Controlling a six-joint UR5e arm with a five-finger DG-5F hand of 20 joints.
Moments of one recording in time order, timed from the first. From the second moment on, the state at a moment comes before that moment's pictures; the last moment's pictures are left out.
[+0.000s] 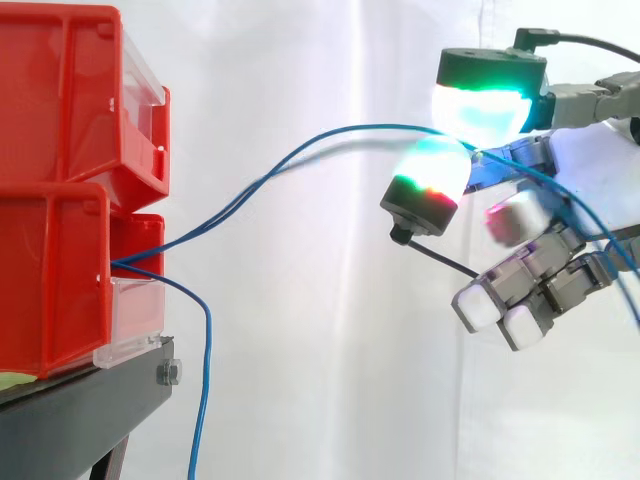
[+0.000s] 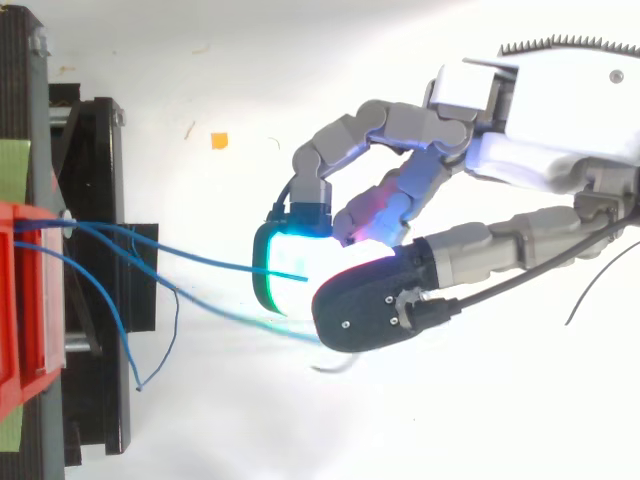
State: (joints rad) arm 0.15 -2.10 -1.23 -3.18 -1.25 -0.02
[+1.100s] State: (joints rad) arm 0.15 -2.10 -1.27 -3.19 -1.25 0.01
